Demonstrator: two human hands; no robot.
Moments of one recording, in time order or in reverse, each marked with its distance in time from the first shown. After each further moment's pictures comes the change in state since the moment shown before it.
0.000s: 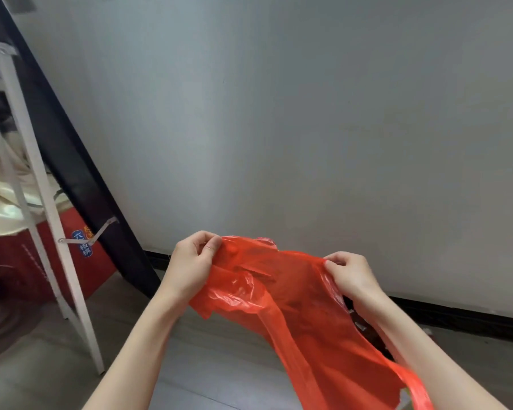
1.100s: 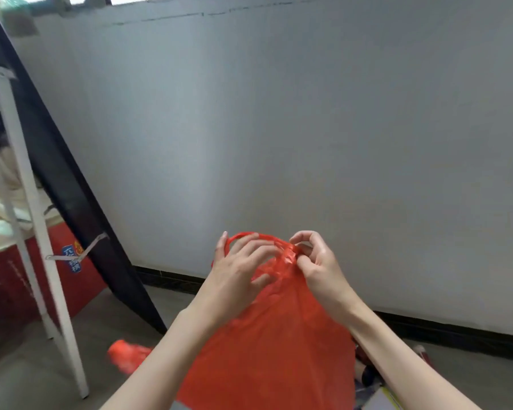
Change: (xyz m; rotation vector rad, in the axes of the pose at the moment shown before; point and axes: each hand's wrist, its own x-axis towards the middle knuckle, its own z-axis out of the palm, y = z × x) left_hand 0.008 0.004 0.061 0.562 -0.134 0.765; right_hand -0.014 -0.036 0.004 0.499 -0.230 -0.494
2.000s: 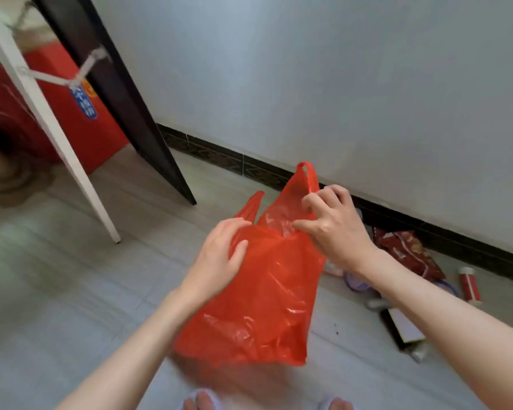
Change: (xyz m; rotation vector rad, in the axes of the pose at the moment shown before) left_hand -0.179 -0.101 0.110 -0.368 -0.130 -0.604; right_hand 0.003 0.206 0.048 -1.220 -0.411 -0.771
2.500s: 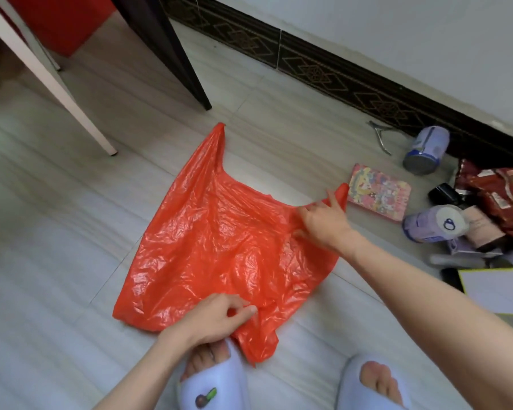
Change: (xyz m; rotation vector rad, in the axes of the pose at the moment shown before) left_hand -0.143 -0.137 0.095 -0.039 -0.812 -0.551; right_hand -0.073 -0.059 0.209 0.117 -1.039 0.164
